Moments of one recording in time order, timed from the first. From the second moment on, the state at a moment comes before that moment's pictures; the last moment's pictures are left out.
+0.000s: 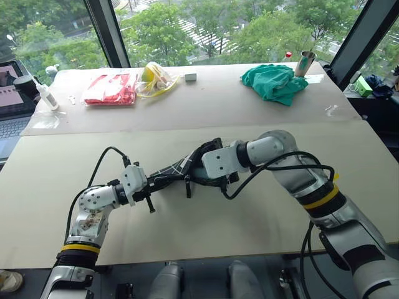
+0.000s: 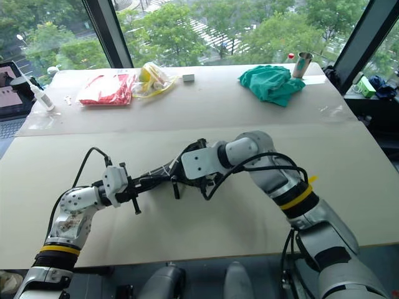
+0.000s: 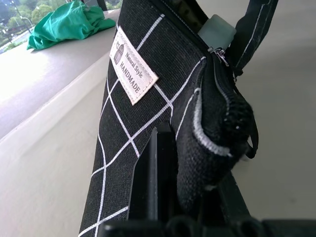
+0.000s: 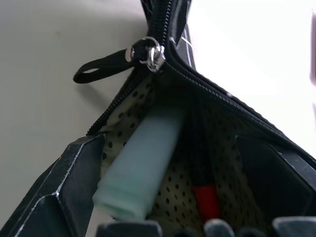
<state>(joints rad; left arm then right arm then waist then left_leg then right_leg) -0.27 0.51 0.00 0.21 -0.29 -0.26 -1.09 -0.86 -0.57 0.48 -0.03 -0.20 0.14 1.18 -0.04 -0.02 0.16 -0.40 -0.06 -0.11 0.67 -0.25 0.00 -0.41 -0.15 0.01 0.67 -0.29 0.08</state>
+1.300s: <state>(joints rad) -0.26 0.51 0.00 0.21 -0.30 -0.25 -1.09 -0.65 -0.13 0.19 -0.20 0.47 1.32 0.57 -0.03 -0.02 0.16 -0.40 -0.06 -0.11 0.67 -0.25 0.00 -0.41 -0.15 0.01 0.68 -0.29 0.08</state>
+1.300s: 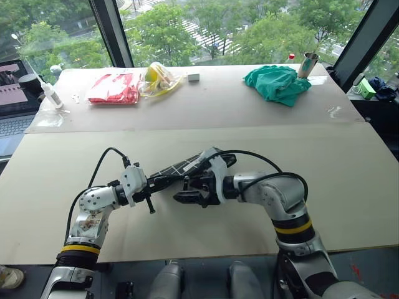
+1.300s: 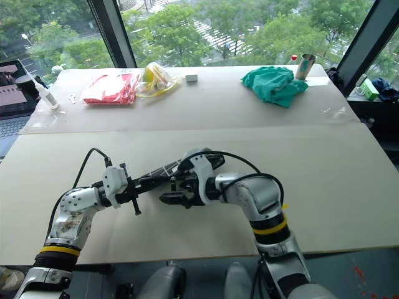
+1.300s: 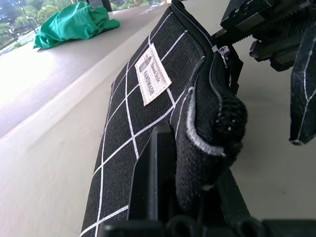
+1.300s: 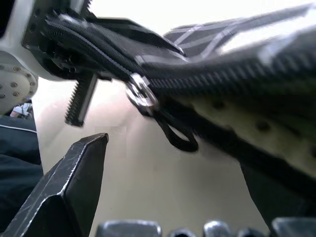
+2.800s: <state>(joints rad) -0.28 0.51 -0.02 0.21 -0.30 -0.26 -1.10 -0.57 -0.97 0.24 -0.34 0.36 0.82 0.92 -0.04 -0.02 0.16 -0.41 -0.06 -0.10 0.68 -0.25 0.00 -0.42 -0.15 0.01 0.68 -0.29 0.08</state>
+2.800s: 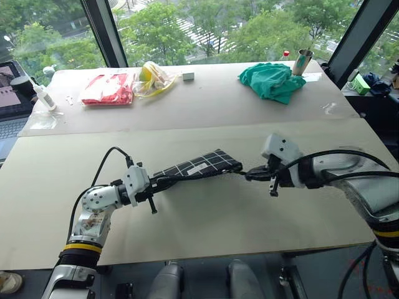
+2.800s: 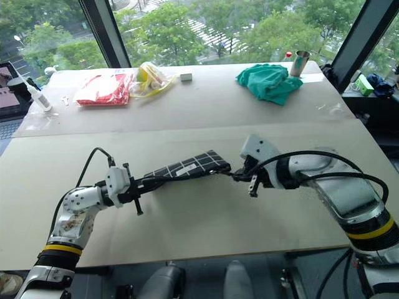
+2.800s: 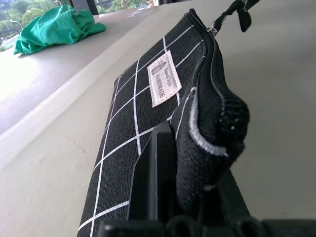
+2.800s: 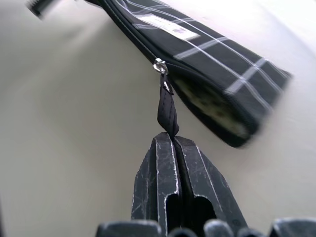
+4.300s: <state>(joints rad) -0.73 0.69 -0.15 1.04 -0.24 -1.06 -1.60 -0.08 -1.01 -0.42 -0.51 0.76 0.75 1.05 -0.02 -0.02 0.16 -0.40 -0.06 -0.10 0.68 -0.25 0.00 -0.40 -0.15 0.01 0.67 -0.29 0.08</state>
